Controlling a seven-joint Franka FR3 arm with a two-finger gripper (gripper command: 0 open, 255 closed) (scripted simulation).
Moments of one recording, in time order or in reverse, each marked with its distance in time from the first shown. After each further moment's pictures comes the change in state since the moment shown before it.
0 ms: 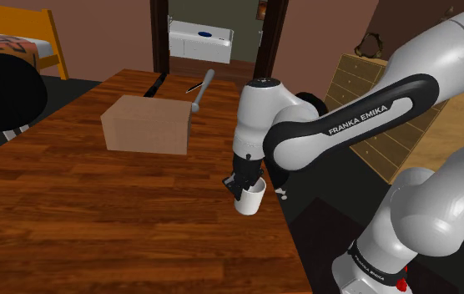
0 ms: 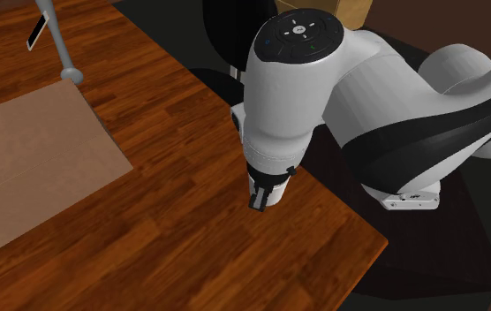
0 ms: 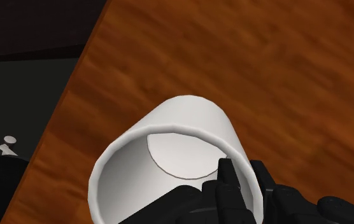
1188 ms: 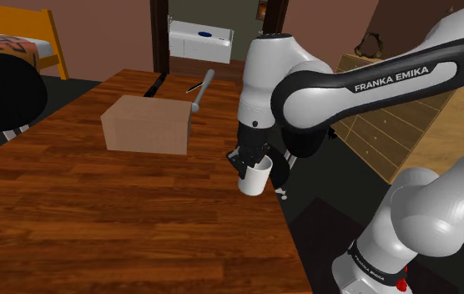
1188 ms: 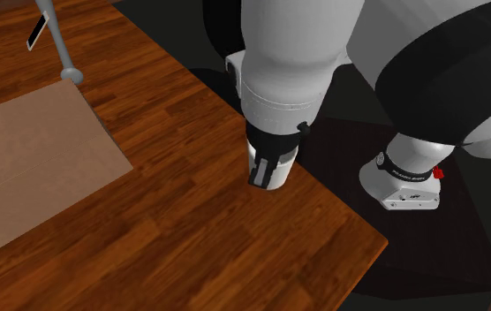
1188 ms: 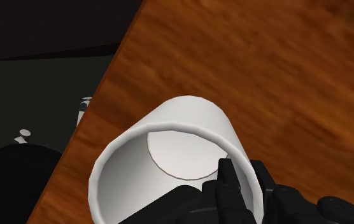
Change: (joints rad) arm 0.011 -0.120 -0.038 0.128 0.021 -0.244 -0.037
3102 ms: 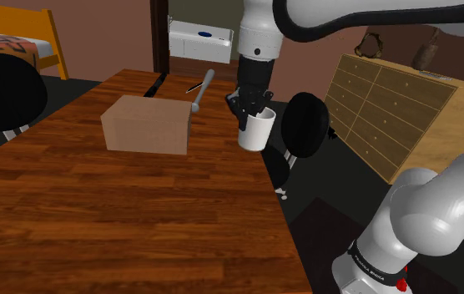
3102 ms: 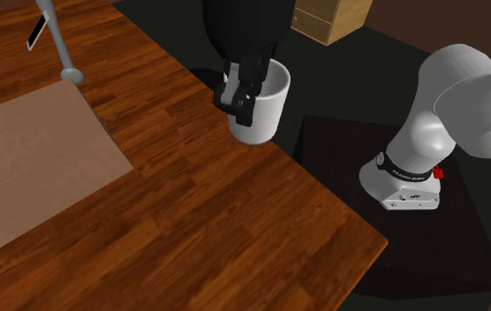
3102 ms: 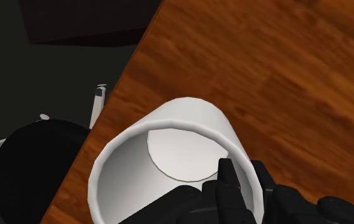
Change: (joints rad) arm -0.034 0.042 -0.053 0.373 -0.042 -0.332 -0.044
